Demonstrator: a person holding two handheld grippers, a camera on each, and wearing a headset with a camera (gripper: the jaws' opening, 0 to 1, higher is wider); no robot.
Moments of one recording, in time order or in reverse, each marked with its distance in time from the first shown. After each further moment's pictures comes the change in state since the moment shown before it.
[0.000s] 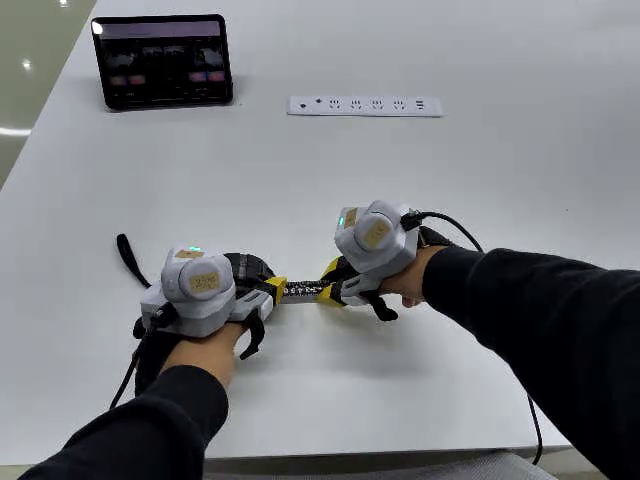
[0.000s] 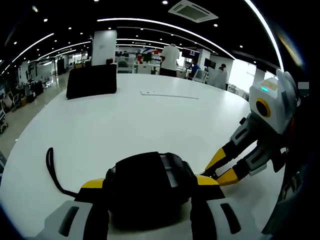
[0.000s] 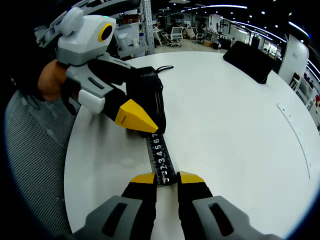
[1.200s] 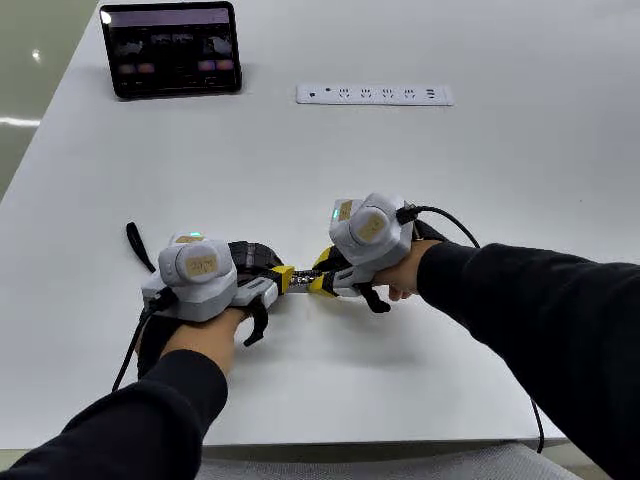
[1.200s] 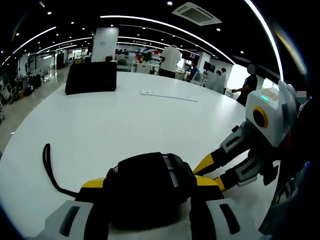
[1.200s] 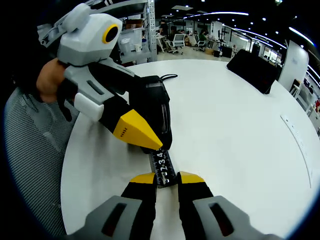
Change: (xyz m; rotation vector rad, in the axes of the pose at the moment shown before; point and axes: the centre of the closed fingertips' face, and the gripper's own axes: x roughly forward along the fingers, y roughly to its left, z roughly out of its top) left arm -0.002 0.000 0.001 -0.050 0.002 -0.048; right arm 0.016 0.009 0.021 -0.030 -0.070 -0.008
